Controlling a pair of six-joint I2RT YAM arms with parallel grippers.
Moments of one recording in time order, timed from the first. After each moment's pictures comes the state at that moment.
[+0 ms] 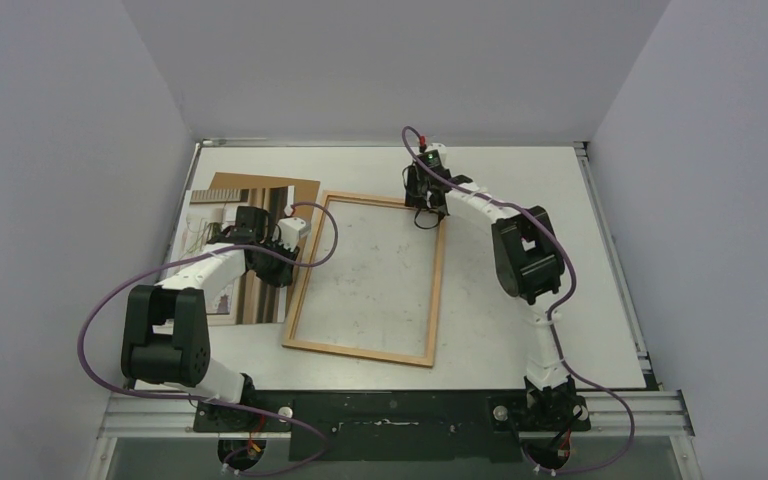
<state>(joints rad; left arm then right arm) -0.11 1.51 0.85 -0.48 0.30 0.39 0.45 2.24 1.72 -0.27 0.16 0.38</state>
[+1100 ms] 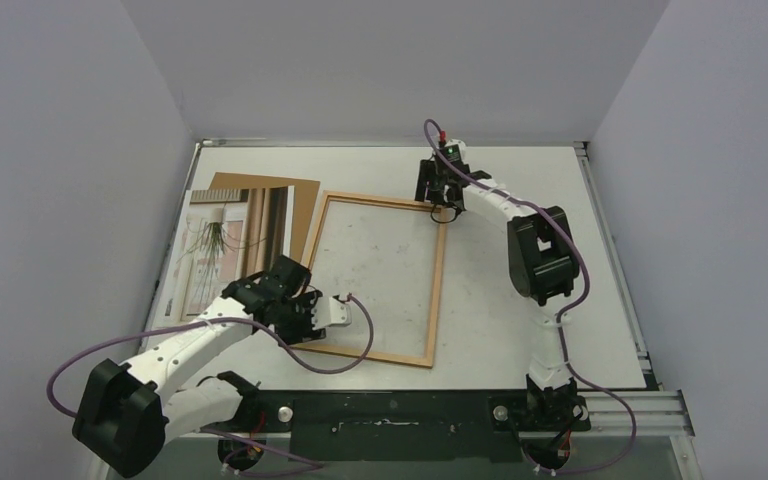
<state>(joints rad) -0.54 1.09 0.65 -0.80 0.21 0.85 0.38 2.17 1.66 -0.29 0.11 0.40</state>
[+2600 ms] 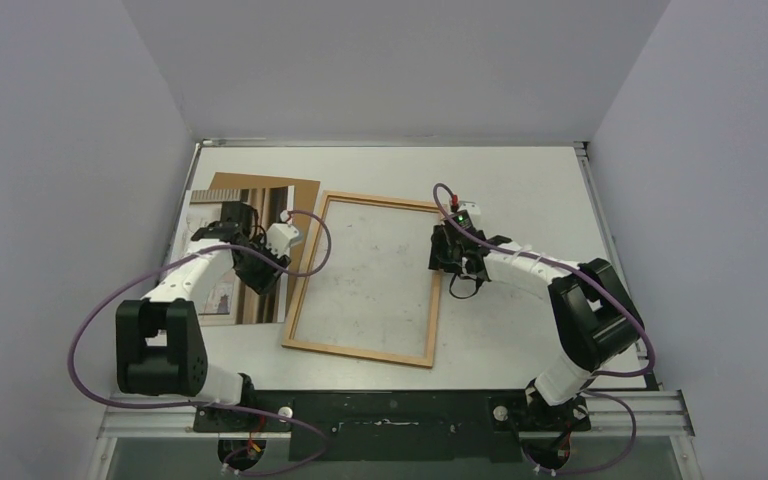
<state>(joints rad) -0.03 1.44 0.94 -0.75 0.21 0.68 0.51 1.63 0.91 -0.22 0.18 0.52</state>
